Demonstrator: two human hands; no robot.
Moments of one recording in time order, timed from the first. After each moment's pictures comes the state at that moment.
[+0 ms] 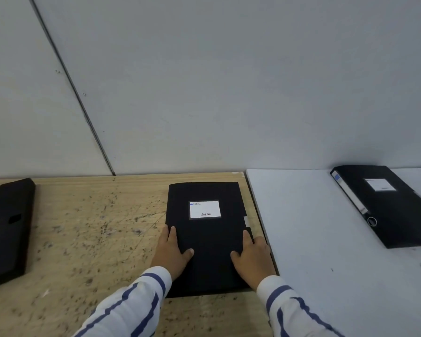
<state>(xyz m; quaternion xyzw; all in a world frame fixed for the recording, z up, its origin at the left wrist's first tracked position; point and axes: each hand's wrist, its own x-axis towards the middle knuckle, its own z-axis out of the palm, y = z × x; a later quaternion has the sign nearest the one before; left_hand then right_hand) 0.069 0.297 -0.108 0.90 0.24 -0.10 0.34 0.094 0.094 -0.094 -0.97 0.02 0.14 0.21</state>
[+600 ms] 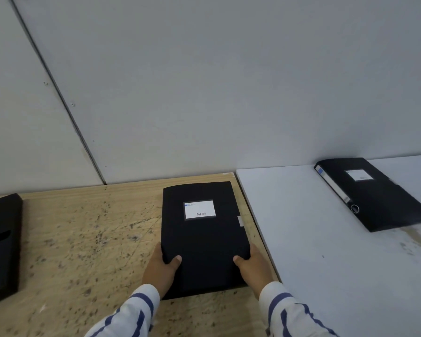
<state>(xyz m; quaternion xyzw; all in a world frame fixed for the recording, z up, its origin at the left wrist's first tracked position) 0.035 0.310 -0.110 0.82 0.25 -0.07 0.50 0.061 0.089 -0.089 -0.85 0.14 0.18 0.47</state>
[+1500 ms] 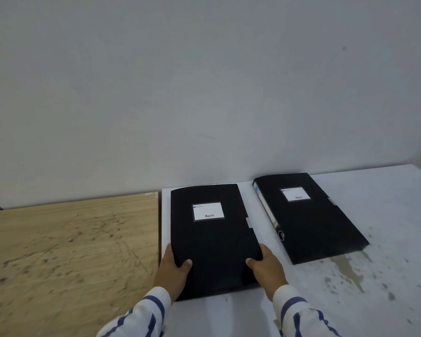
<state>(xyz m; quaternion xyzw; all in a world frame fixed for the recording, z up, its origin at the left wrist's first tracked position) 0.155 0.013 -0.101 0.82 0.23 -0.07 0.53 0.179 -0.209 -0.078 -0.85 0.18 0.14 0.48</state>
